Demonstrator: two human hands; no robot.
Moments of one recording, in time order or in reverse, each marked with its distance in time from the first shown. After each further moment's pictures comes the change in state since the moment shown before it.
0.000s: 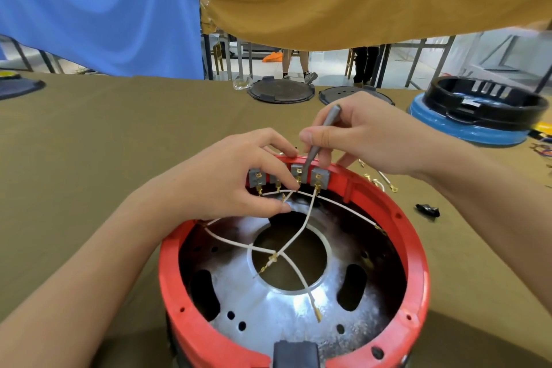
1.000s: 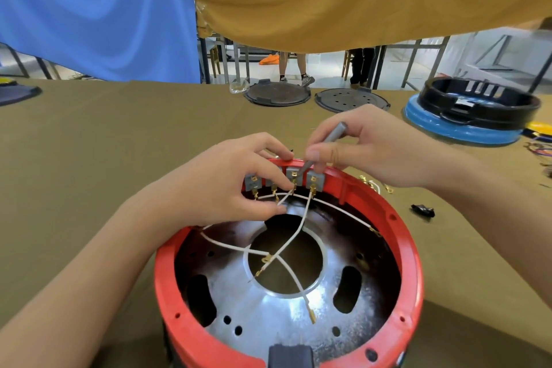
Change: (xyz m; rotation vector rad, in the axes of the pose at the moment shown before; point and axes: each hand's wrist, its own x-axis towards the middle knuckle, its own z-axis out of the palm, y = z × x) left_hand -0.001 -0.002 0.002 0.039 0.031 0.009; right_hand -0.012 0.010 -0.003 -0.037 -0.006 -0.100
